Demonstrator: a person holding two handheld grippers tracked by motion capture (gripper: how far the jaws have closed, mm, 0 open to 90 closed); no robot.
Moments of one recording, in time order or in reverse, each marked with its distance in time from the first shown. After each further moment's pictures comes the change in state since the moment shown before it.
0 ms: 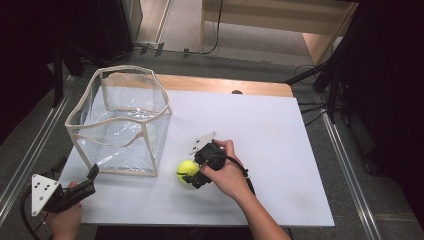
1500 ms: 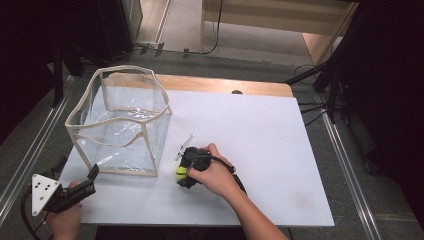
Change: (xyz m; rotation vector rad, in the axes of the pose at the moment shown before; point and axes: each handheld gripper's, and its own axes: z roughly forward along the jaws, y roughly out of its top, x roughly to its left) left arm 0.000 0.000 0.000 0.004 -0.003 0.007; right arm 0.002 0.013 0.046 0.245 0.069 -0.034
